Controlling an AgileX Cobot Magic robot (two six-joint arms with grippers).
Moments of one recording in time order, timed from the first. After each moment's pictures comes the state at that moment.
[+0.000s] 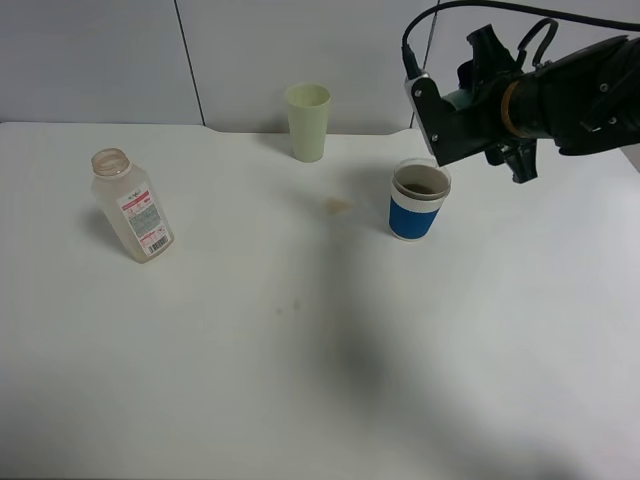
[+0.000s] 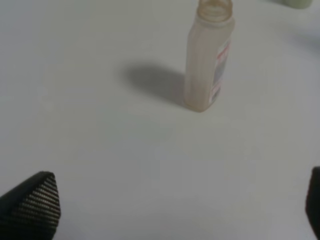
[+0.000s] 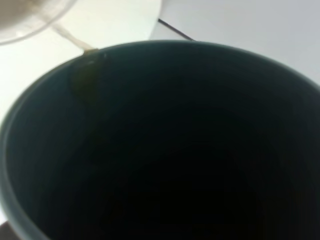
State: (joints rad) left arm -0.04 0.00 -0.51 -0.04 1.05 0.04; right arm 0.43 1.64 -0.89 -1.74 0.39 -0.06
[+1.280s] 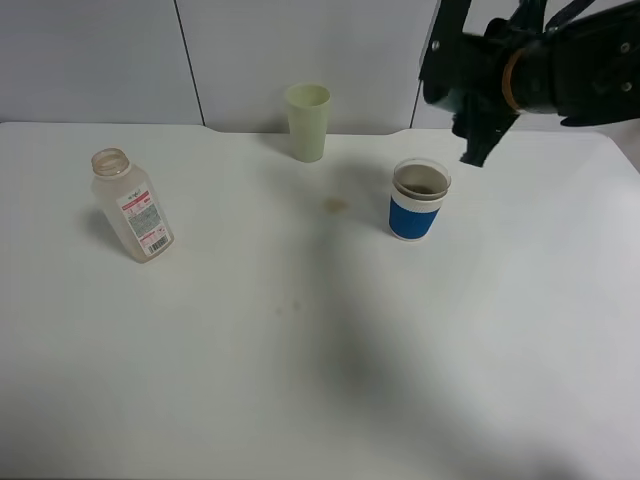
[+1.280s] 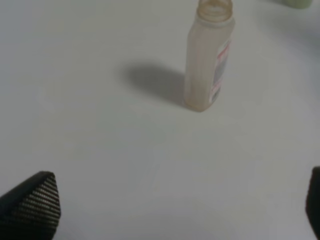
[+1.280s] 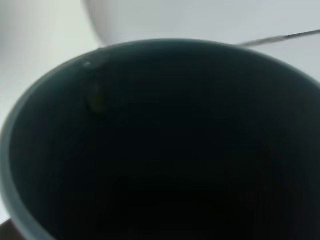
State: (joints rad) left arm -0.04 0.00 -0.51 -0.04 1.05 0.04; right arm 0.46 1.57 -0.94 -1.59 0.34 0.62
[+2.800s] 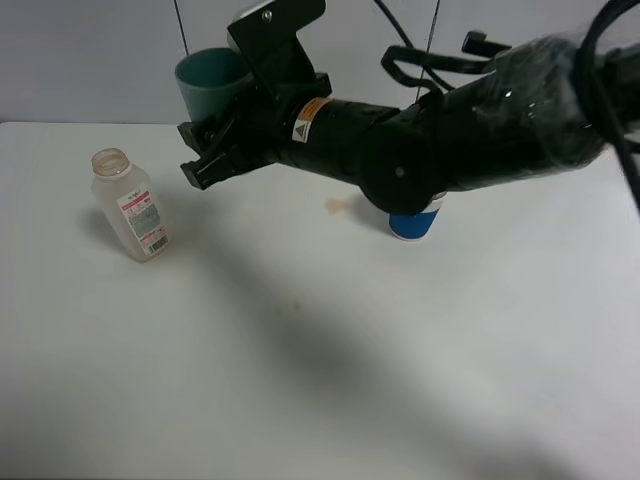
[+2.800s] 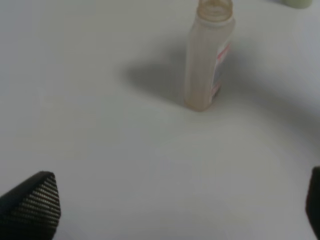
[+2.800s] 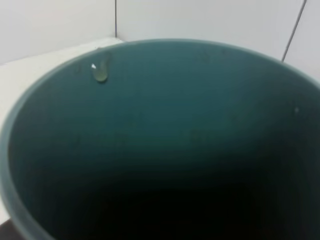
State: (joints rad) left arm -0.04 0.00 -0.51 -0.04 1.05 0.04; right arm 0.86 1.84 -1.03 0.11 -0.50 -0.22
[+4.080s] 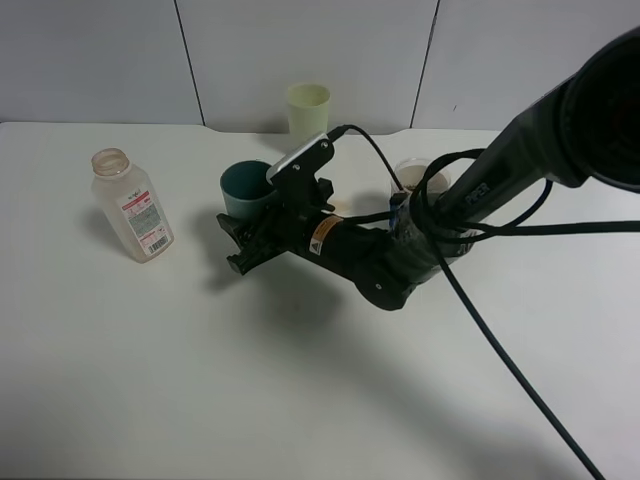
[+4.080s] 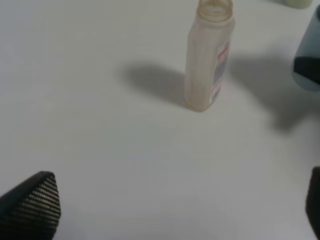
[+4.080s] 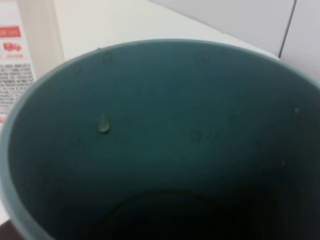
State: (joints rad) left arm -0.04 0.00 -0.51 -0.04 1.05 0.04; right arm 0.77 2.27 -0.98 -0.06 -1.02 -0.10
